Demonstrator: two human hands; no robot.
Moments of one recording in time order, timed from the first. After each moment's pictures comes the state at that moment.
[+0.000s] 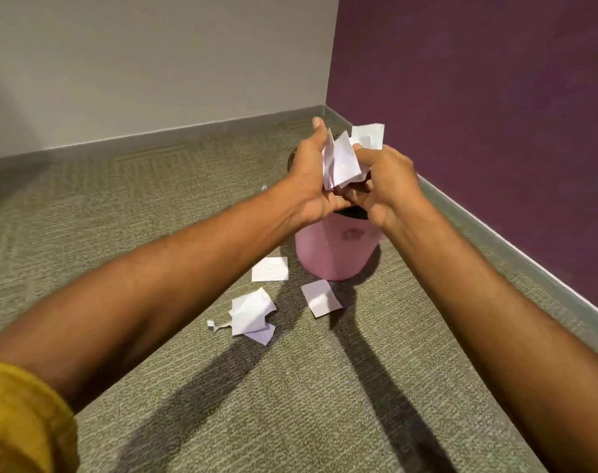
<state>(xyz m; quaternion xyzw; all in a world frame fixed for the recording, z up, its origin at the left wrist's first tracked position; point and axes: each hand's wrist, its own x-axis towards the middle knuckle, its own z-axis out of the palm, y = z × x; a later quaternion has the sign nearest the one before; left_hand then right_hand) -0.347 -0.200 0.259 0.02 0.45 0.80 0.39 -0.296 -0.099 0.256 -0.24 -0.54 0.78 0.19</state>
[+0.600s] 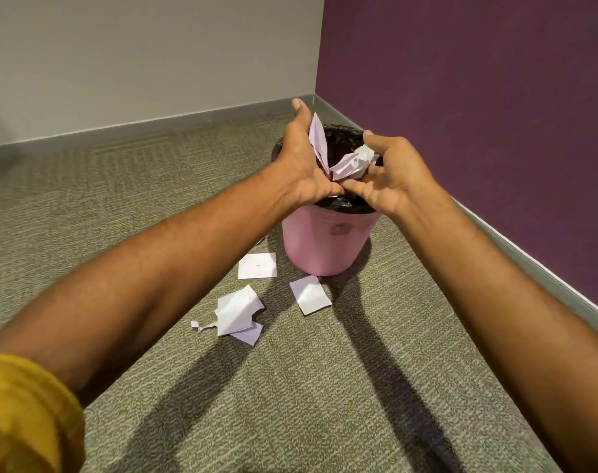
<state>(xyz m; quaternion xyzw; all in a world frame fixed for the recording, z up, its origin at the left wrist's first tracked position) -0.378 -0.170 0.249 -0.02 0.41 0.81 0.42 -0.304 -0.061 0.253 -0.27 -0.46 0.84 0.12</state>
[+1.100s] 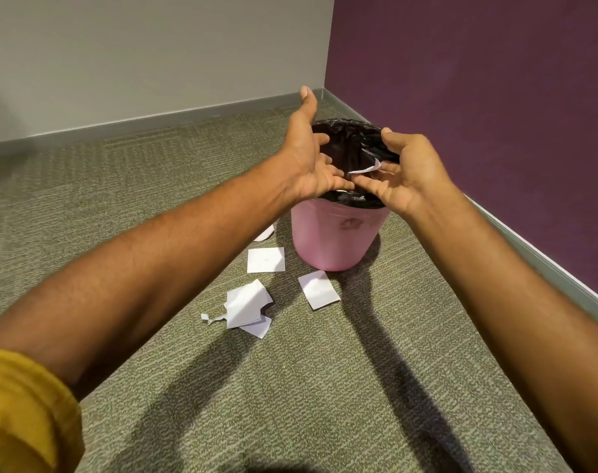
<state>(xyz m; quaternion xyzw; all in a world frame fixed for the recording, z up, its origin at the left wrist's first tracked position) -0.384 -0.187 0.244 0.00 0.44 0.79 0.43 -0.302 -0.057 0.242 -0.28 -0.45 0.83 0.14</state>
